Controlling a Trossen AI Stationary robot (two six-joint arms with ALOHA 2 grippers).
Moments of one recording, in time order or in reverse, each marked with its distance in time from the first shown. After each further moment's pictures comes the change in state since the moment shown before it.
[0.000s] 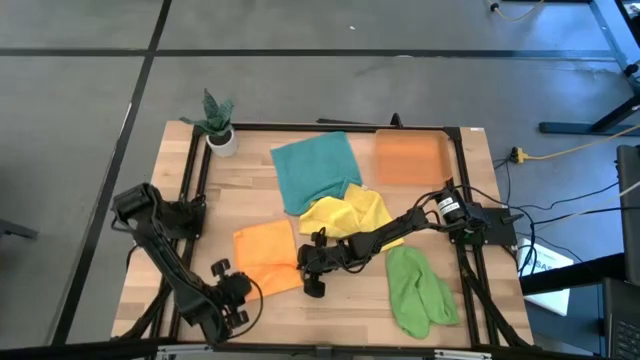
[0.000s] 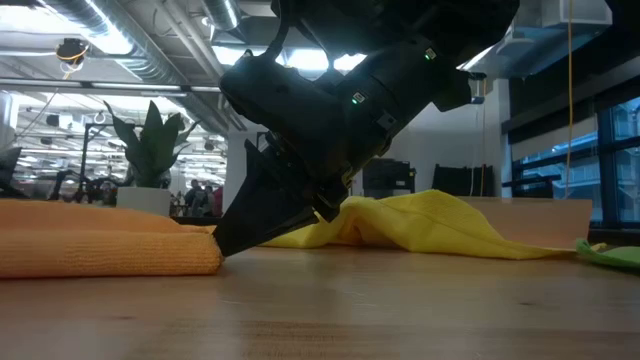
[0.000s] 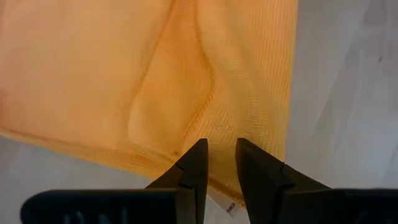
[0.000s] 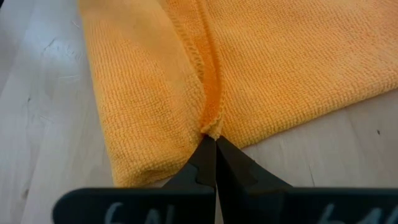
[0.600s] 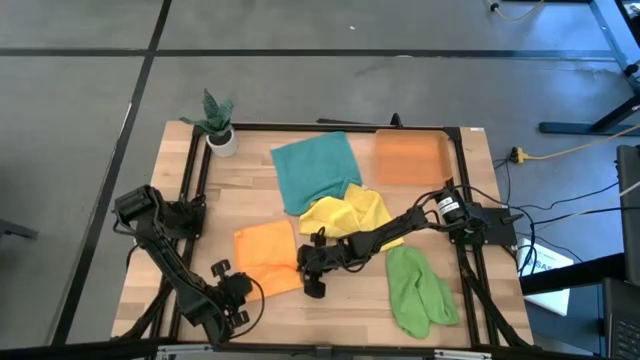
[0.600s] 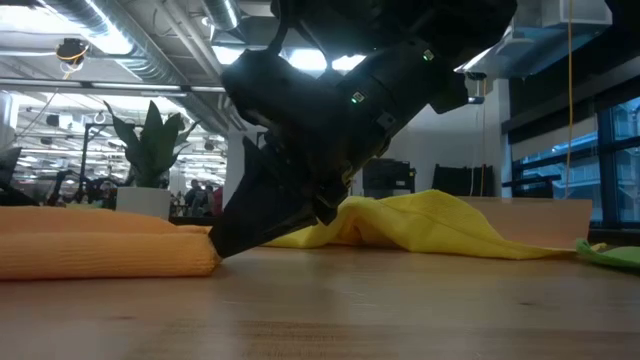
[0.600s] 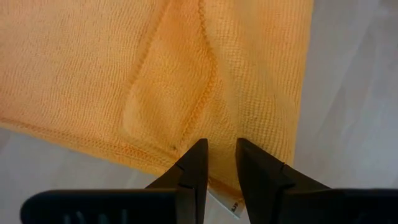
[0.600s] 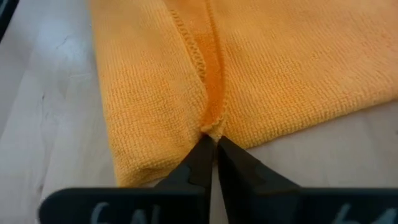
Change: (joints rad) left arm 0.011 0.018 0.000 0.002 0.038 0.001; right arm 0.000 0.001 0.000 0.012 -0.050 0.003
